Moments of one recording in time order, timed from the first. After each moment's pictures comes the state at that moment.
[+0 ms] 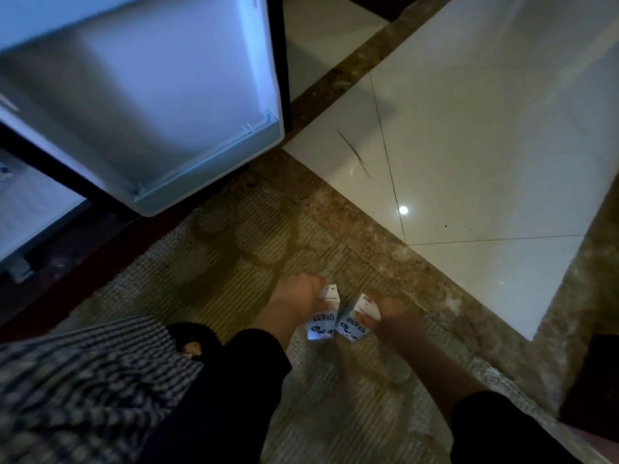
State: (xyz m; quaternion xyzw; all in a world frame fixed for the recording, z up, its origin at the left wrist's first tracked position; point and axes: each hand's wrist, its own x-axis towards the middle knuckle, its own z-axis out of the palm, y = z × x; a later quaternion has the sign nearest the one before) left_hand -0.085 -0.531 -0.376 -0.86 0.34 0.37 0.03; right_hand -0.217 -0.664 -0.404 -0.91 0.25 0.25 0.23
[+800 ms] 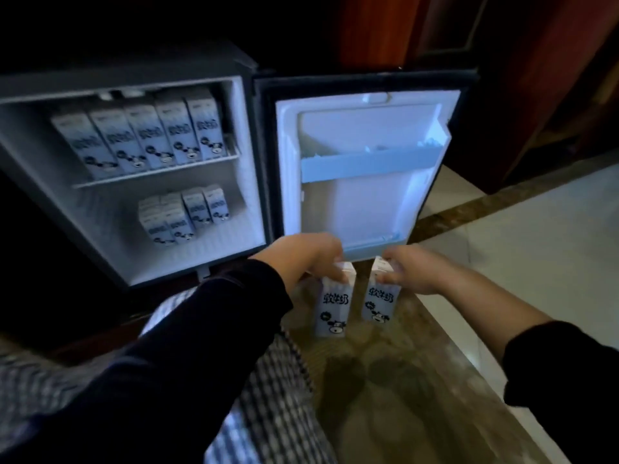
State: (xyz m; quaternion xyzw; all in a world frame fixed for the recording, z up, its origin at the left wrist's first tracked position) left_hand -0.002 -0.376 -0.133 -0.92 0.29 0.25 -0.02; right_hand -0.045 -0.556 -0.147 -0.98 -0.05 0.16 0.08
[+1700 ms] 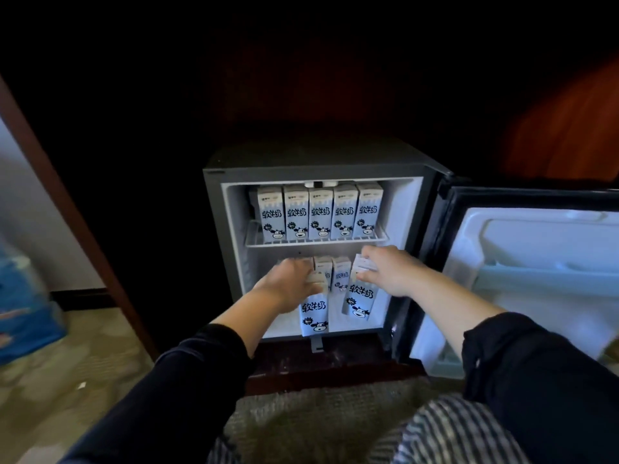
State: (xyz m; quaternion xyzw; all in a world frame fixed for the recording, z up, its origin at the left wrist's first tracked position) left_hand 0.022 -0.092 -0.099 -0.99 0.01 0.03 -0.14; right_hand 0.086 -0.277 -0.084 -0.96 -0.23 0.08 0.11
